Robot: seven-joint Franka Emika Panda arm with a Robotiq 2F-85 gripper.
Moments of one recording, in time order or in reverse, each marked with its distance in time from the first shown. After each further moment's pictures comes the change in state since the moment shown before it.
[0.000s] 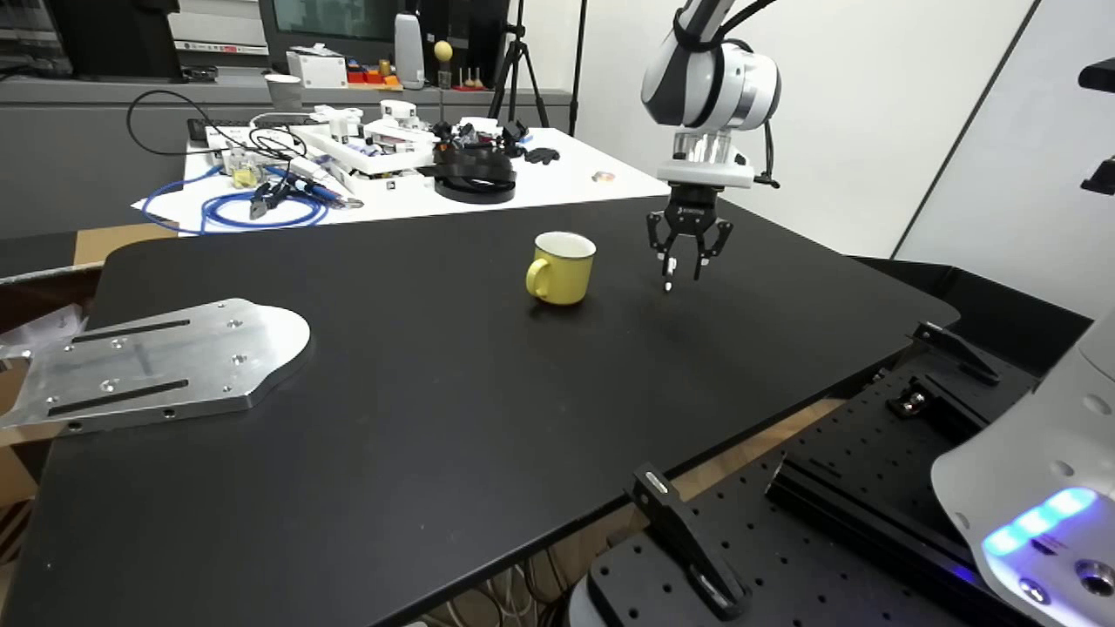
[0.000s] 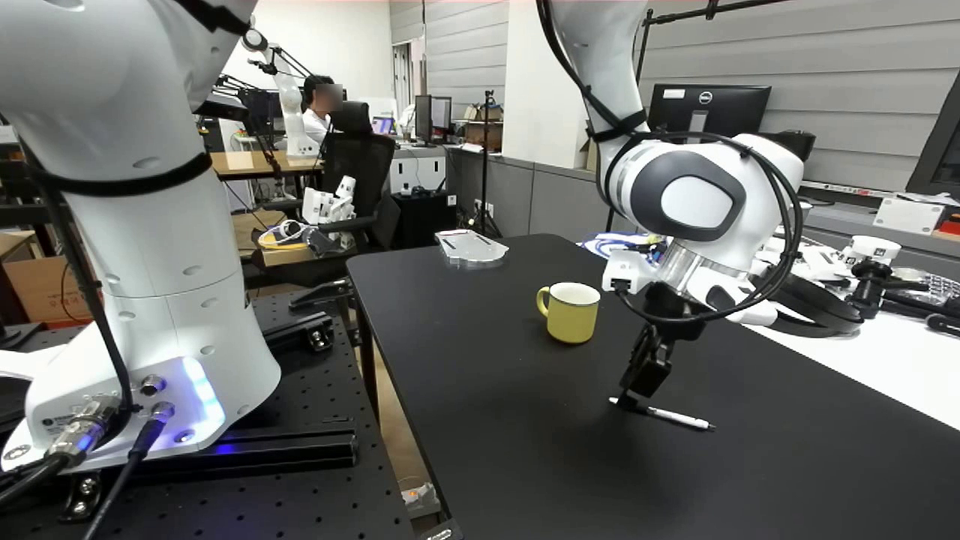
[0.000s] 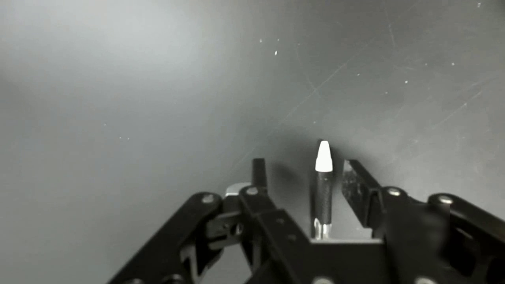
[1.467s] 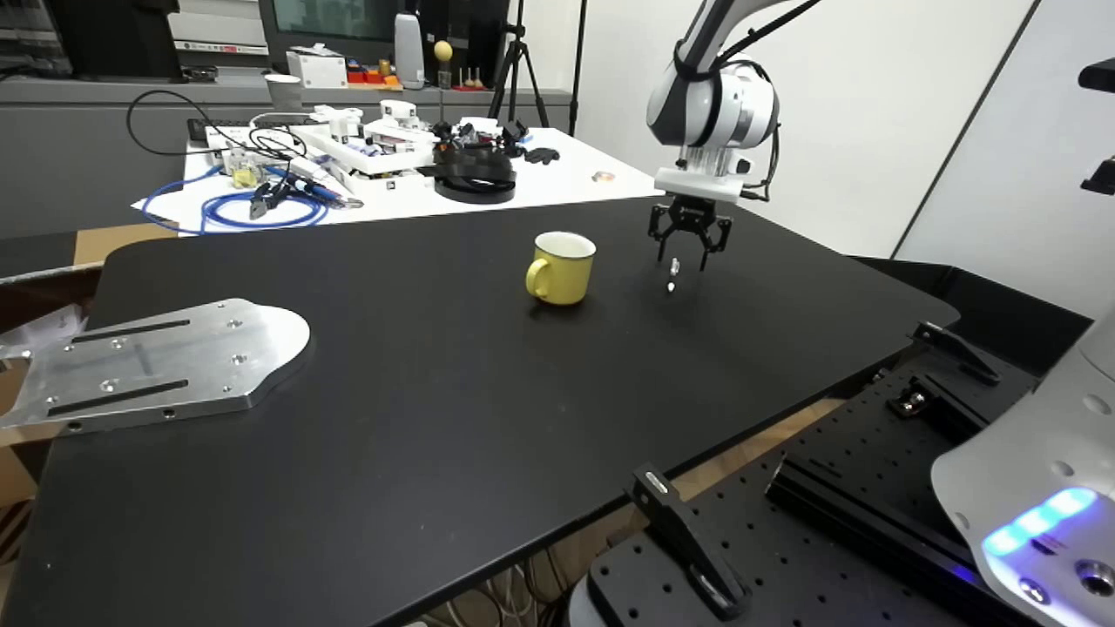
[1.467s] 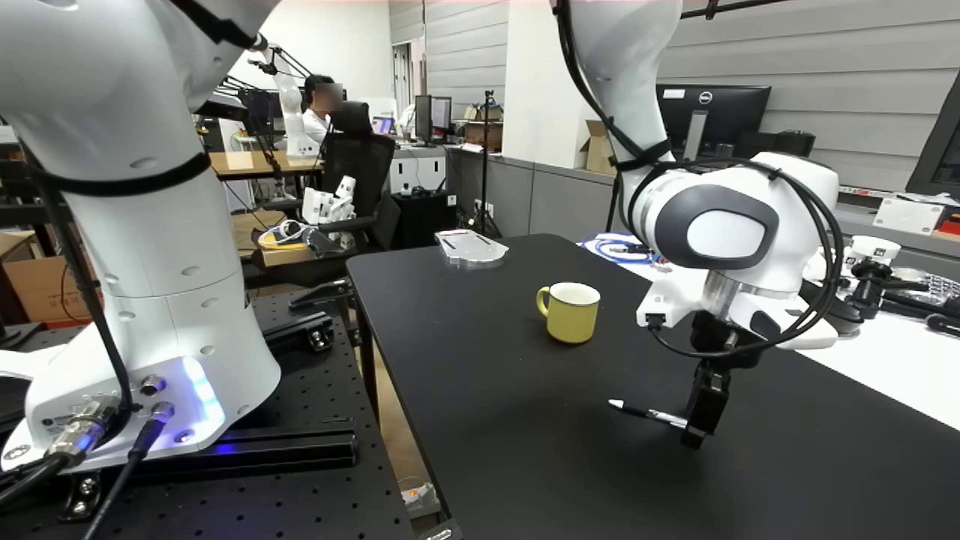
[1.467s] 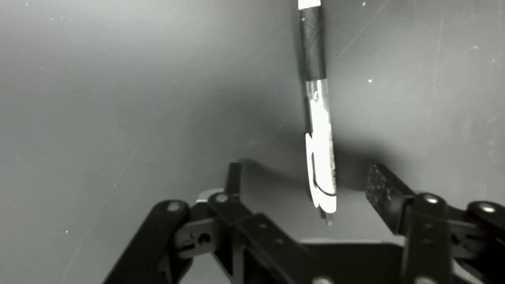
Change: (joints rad) arm -0.020 0.120 -0.037 0.116 0.020 0.185 0.103
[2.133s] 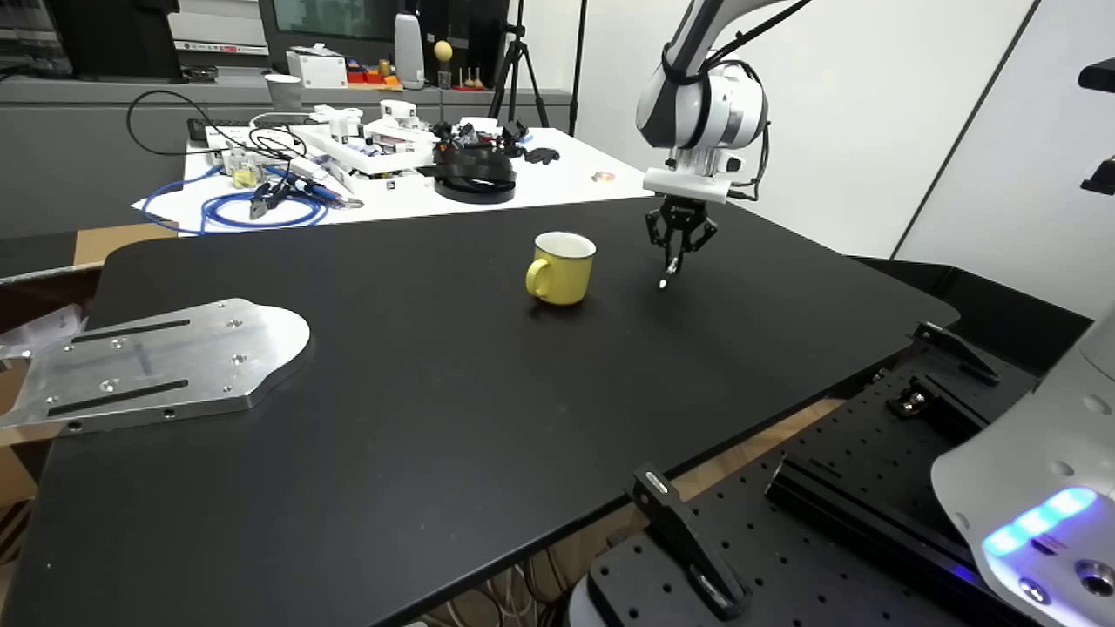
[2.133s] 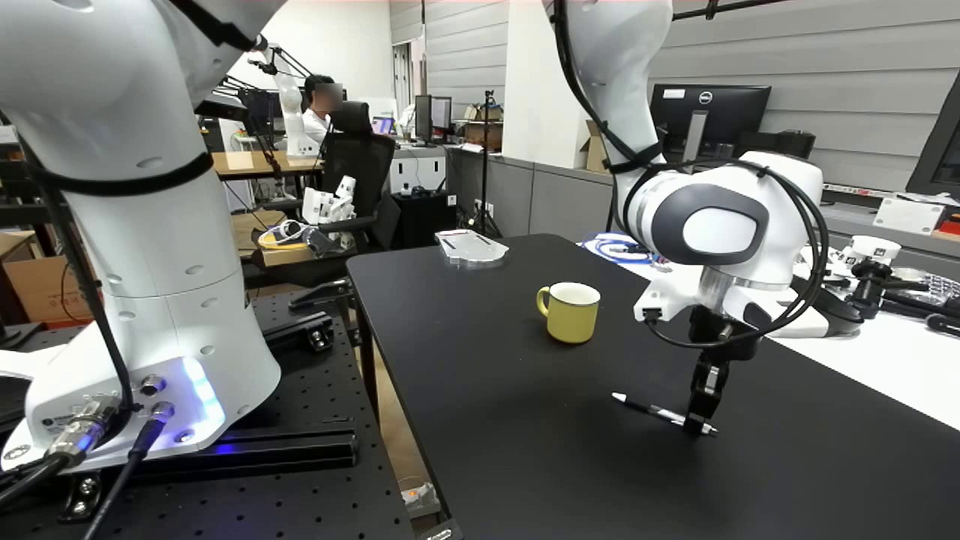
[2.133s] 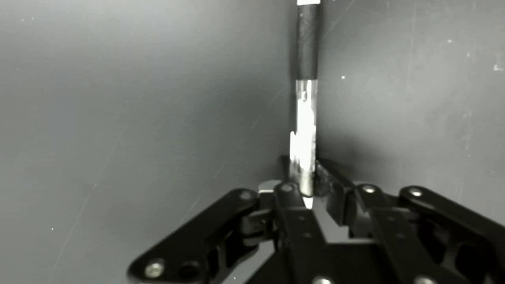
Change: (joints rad) arm 0.052 0.017 -0.028 0.018 -0.003 0.014 0.055
